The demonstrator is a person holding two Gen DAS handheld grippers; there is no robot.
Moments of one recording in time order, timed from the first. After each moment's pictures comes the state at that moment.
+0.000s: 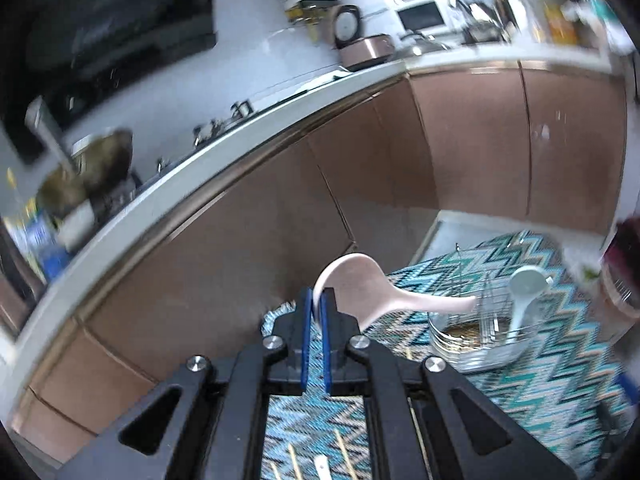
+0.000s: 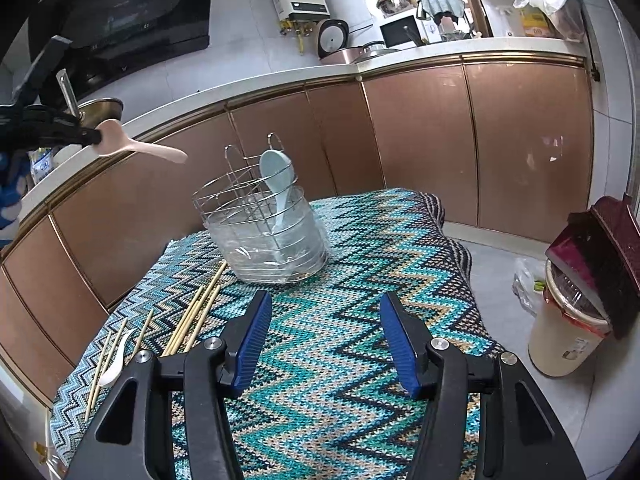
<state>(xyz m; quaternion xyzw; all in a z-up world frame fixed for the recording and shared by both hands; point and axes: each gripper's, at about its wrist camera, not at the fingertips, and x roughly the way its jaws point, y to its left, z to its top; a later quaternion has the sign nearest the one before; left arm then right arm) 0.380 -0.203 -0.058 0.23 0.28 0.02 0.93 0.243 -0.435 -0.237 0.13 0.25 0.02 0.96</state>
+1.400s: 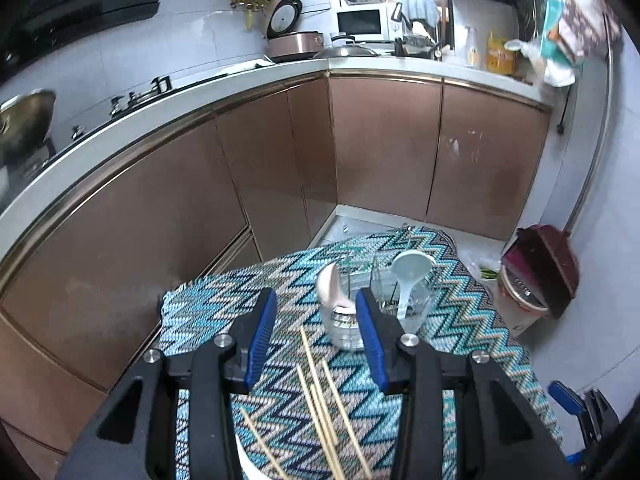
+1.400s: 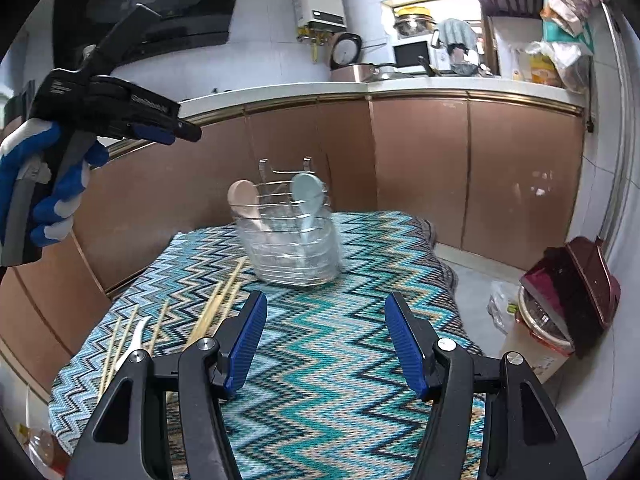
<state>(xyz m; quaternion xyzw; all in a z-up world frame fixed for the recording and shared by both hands) 0.348 -0.183 -0.051 0.11 0.34 -0.18 0.92 0.195 -0.381 -0.183 0.06 0.24 0.02 0.97</state>
